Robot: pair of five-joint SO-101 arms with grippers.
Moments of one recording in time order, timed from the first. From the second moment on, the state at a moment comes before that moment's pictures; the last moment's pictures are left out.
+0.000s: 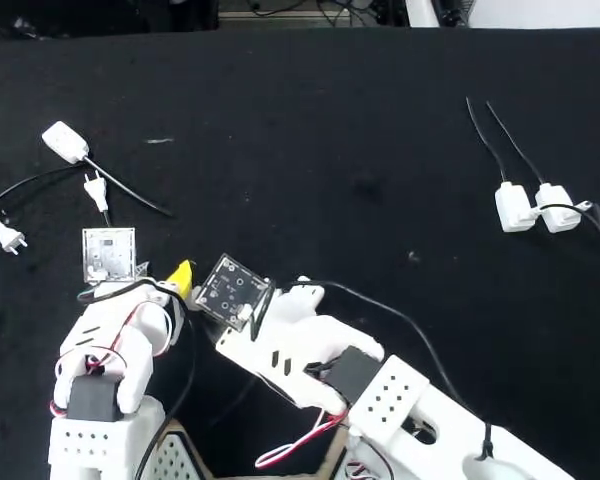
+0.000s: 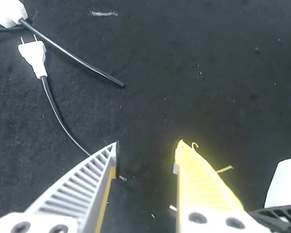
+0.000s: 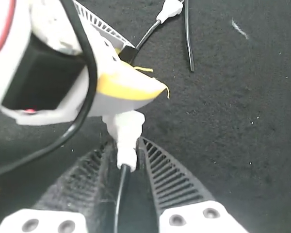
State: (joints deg) left arm -1.3 -101.2 88.1 55.7 2.0; right arm -50.5 -59.0 76.4 27.6 12.2
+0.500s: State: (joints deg) left arm -3.3 -100.4 88.2 56.2 1.3; right arm -49.2 -60.2 76.4 31.7 24.2
